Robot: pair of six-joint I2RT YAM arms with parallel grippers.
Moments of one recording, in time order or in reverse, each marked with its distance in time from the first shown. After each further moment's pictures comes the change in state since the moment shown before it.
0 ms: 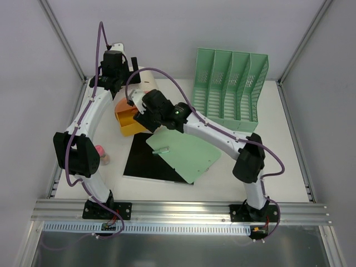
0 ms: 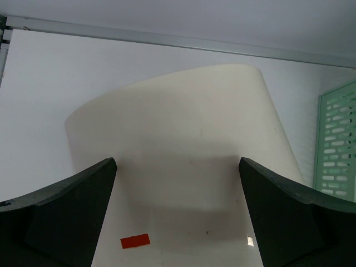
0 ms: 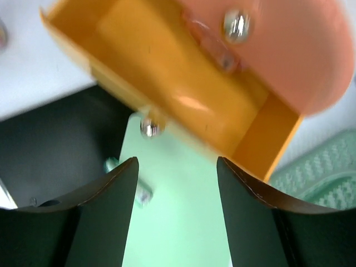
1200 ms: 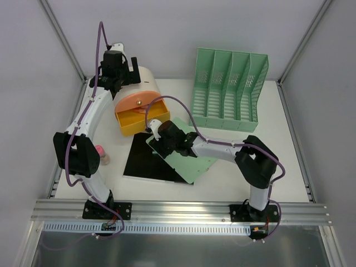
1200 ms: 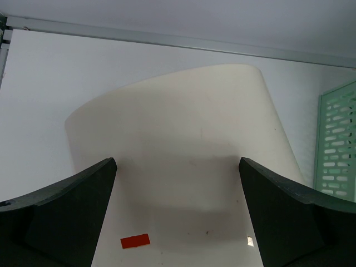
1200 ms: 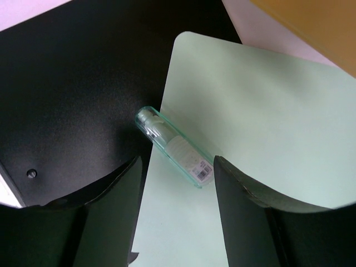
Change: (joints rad) left arm 0.000 0.000 0.000 0.000 -0.001 0.000; right arm 0.003 -0.183 -0.776 0.496 -0.116 0.191
